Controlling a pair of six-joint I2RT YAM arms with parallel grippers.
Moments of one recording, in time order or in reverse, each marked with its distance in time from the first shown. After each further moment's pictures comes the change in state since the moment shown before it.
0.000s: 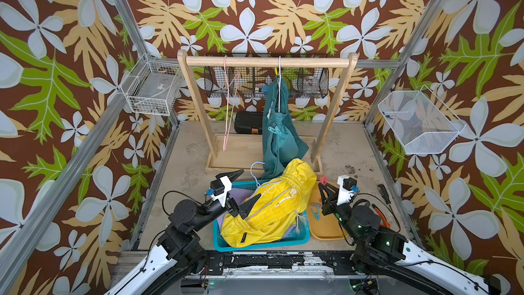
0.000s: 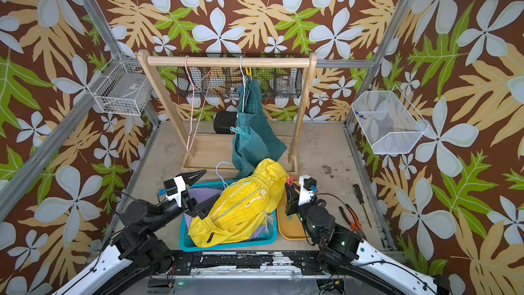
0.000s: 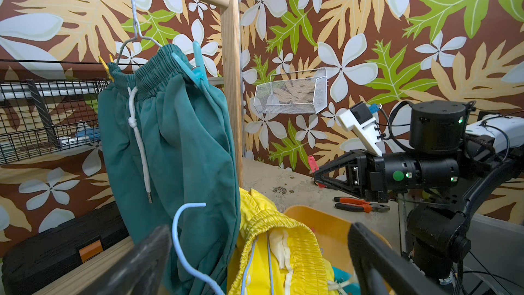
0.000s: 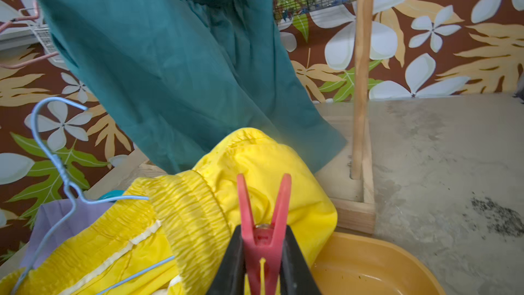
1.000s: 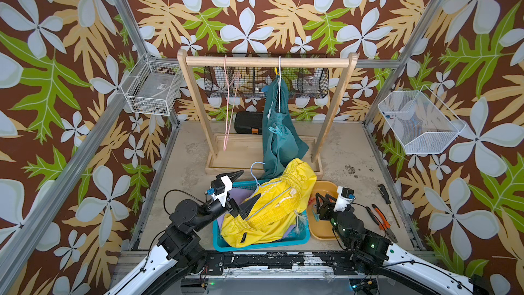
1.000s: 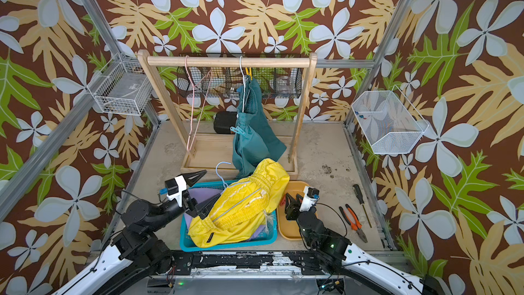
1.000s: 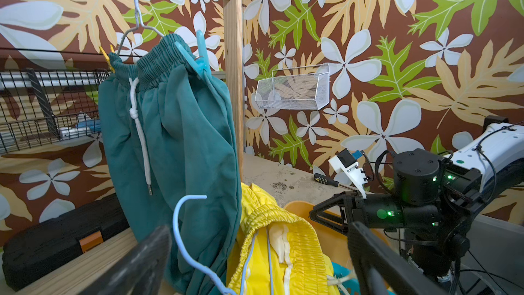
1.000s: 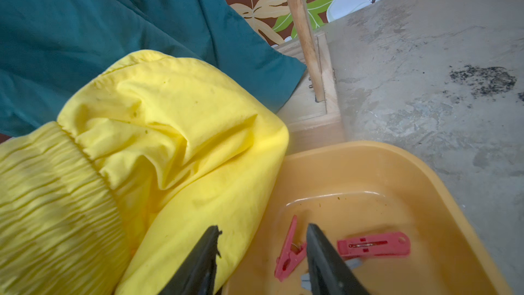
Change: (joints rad) left arm 0.000 0.007 0.004 -0.019 -0.008 -0.018; right arm -0.064 0.011 -0.219 0.077 0.010 0.296
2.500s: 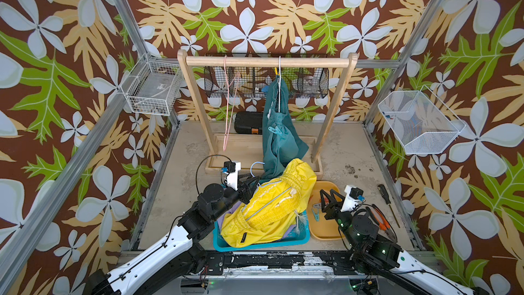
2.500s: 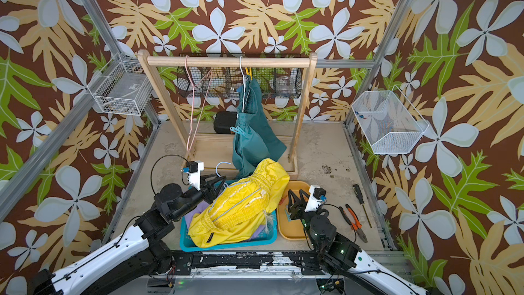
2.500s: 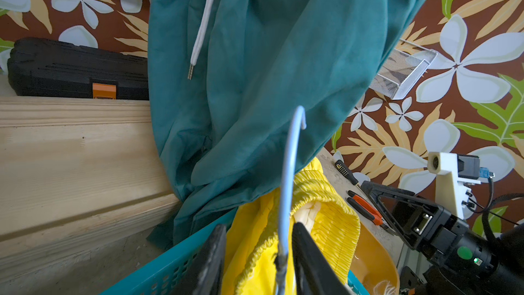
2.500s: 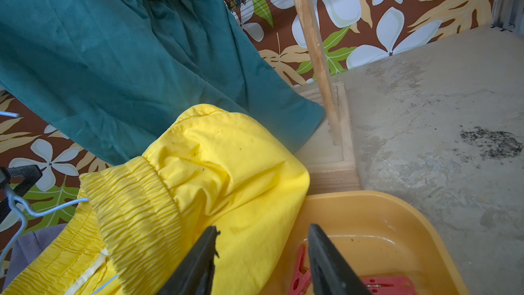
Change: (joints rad) left arm 0.000 0.306 0.003 0.021 -0.211 -0.393; right arm 0.000 -0.216 0.023 -0.045 -0.016 -0.147
